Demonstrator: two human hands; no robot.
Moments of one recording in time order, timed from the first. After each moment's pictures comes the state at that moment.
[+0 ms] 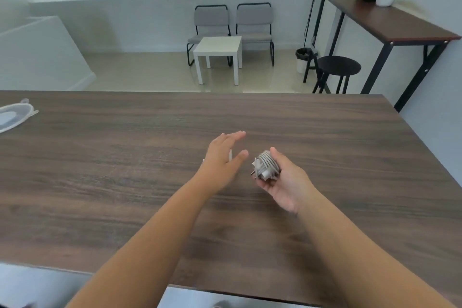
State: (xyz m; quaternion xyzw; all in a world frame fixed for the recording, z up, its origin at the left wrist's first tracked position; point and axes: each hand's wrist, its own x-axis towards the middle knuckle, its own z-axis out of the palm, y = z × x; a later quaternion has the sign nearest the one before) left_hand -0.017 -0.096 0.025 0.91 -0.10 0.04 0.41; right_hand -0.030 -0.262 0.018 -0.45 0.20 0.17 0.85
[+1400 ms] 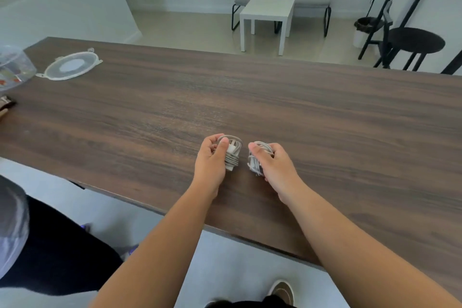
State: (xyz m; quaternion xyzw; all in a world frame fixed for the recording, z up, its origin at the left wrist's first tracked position) left_hand -0.090 0.010 -0.041 0.67 0.24 0.12 0.69; right_hand -0.066 -0.137 -0.031 -0.75 0.05 0.14 0.64
